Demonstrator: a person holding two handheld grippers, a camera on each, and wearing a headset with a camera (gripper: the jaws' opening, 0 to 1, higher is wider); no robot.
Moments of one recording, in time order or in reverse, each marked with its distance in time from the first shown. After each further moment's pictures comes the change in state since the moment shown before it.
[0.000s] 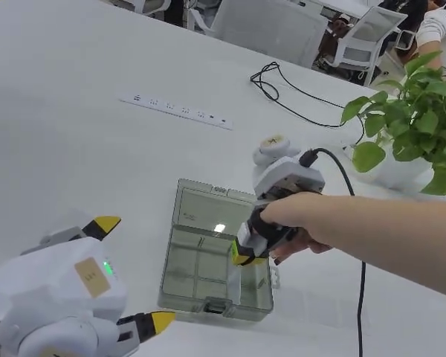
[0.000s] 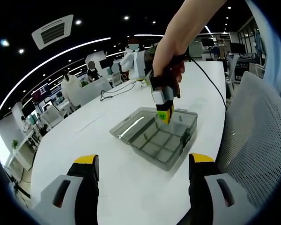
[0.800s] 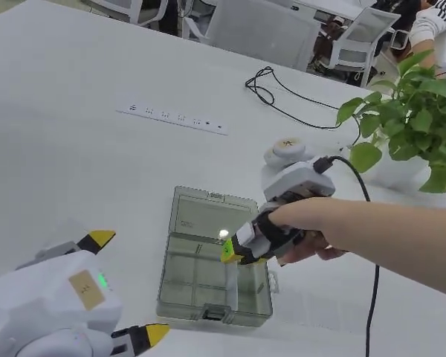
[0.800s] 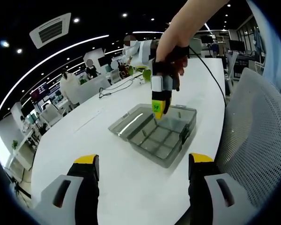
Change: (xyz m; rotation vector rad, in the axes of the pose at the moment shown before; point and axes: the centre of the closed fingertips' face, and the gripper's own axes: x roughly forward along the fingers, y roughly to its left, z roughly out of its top) left arm 0.001 -0.003 -0.006 0.008 0.031 -0.008; right arm -0.020 0.012 0.005 -0.049 -0.137 0.183
